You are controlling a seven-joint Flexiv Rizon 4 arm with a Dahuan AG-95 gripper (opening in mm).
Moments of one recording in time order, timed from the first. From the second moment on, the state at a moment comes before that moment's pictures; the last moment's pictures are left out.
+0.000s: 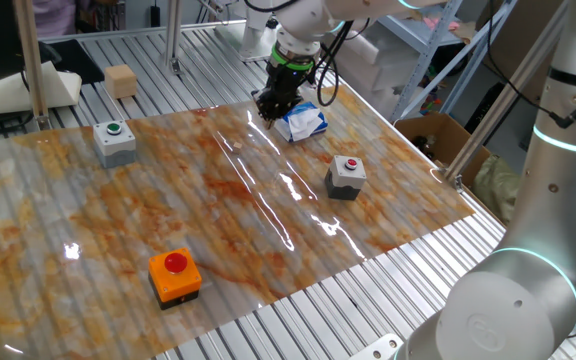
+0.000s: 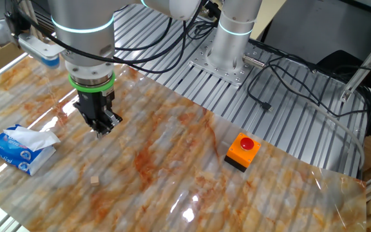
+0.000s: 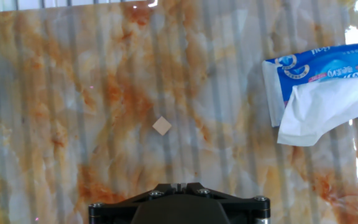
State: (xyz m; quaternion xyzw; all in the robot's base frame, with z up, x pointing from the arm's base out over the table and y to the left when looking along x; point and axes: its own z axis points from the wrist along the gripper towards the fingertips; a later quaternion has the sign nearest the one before) arm 0.628 -0.102 0.129 0.06 1.00 0.01 0.05
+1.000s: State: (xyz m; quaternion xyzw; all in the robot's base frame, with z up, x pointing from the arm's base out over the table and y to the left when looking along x) arm 0.626 -0.102 0.130 0.08 1.00 0.01 0.05
